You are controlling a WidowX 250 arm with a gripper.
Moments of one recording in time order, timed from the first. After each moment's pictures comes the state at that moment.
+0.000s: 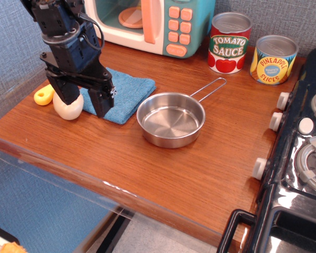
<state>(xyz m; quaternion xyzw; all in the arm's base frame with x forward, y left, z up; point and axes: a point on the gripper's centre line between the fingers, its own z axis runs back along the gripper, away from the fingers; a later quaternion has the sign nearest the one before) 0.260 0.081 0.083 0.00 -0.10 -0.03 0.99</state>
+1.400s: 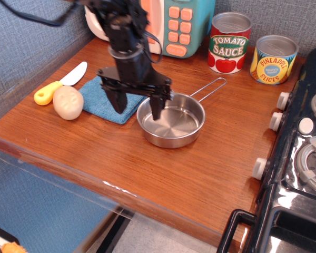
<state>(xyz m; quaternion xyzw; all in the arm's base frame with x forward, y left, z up) 0.317 0.034 0.044 -0.02 -0.10 0.08 0.99</state>
